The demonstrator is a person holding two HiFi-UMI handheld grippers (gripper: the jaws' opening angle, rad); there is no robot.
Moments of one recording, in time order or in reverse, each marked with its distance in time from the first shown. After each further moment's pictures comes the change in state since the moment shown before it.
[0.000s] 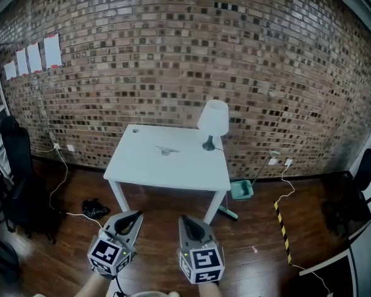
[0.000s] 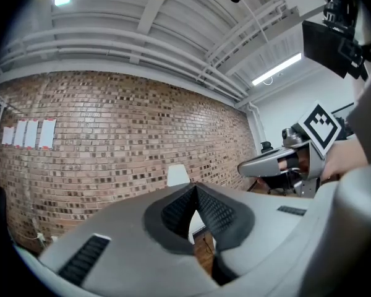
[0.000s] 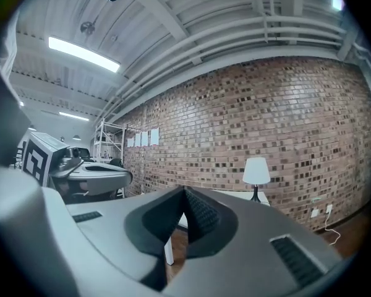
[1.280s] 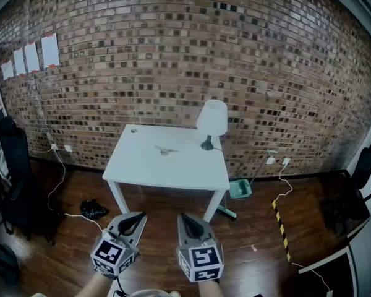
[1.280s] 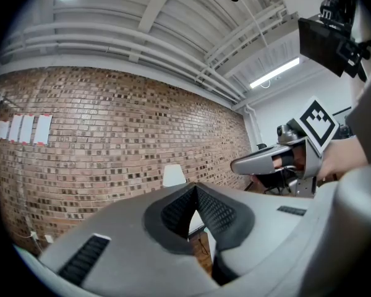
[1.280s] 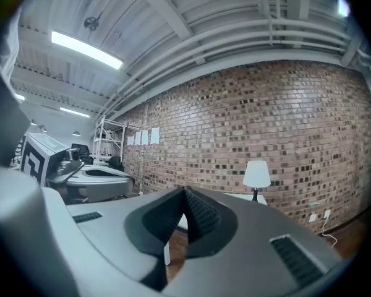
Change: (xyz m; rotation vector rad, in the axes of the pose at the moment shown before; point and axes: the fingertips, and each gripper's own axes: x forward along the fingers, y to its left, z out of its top) left arm 0.002 -0.002 -0.003 -0.017 -0.003 -0.045; right arm 0.008 0.010 0.008 -0.030 0.001 -0.014
